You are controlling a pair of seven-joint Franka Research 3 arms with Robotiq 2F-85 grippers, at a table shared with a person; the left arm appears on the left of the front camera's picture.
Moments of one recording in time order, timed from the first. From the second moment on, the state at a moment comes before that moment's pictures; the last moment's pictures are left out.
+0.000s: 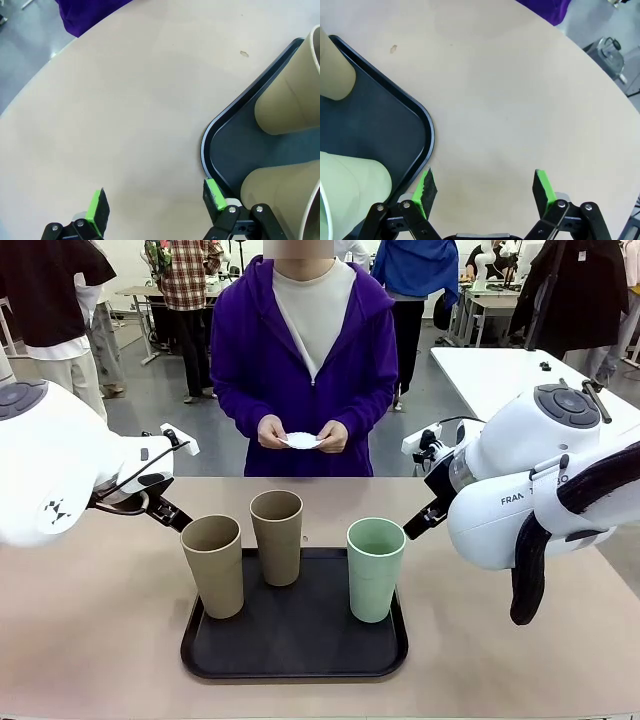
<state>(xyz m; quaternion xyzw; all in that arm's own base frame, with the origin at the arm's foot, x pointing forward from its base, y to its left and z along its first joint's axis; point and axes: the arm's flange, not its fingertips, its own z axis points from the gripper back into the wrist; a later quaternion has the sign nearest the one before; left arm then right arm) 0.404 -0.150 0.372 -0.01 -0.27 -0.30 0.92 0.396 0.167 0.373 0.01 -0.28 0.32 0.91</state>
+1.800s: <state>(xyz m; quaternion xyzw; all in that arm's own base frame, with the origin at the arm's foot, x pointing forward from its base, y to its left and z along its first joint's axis) 0.299 -0.083 0.517 0.00 -0.17 -0.24 0.96 0.260 0.110 0.521 -0.03 -0.14 0.34 0.93</state>
